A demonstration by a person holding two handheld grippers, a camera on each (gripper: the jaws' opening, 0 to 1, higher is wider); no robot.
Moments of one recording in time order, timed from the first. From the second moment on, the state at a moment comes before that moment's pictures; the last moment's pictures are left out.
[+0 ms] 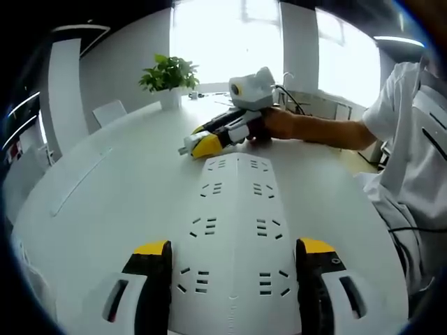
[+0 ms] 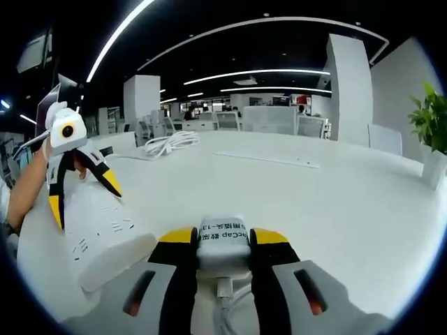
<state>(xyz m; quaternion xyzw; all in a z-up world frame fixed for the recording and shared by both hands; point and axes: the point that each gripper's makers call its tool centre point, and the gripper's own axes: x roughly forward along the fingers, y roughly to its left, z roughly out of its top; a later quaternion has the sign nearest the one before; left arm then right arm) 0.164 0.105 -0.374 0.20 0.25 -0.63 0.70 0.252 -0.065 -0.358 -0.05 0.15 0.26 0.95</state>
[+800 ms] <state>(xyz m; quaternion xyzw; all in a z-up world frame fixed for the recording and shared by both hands) 0.165 0.103 -0.374 0.20 0.25 -0.63 0.71 0.173 -0.032 -0.307 0.00 0.40 0.31 0.86</state>
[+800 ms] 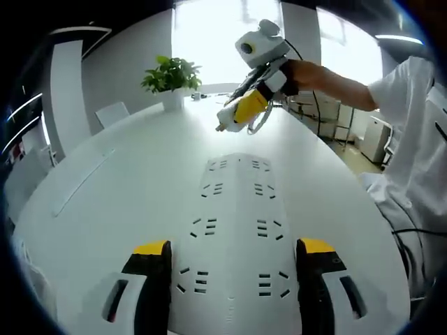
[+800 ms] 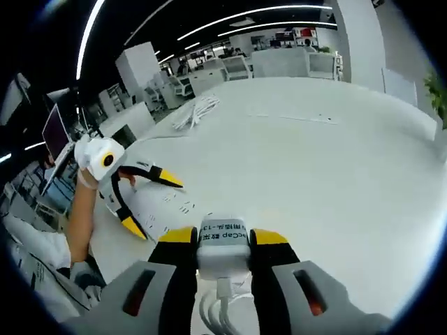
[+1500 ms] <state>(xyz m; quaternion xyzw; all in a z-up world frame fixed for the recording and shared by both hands) 0.166 0.104 -0.376 0.21 0.25 -0.62 0.71 0.139 0.002 -0.335 0.03 0.62 0.22 0.75</state>
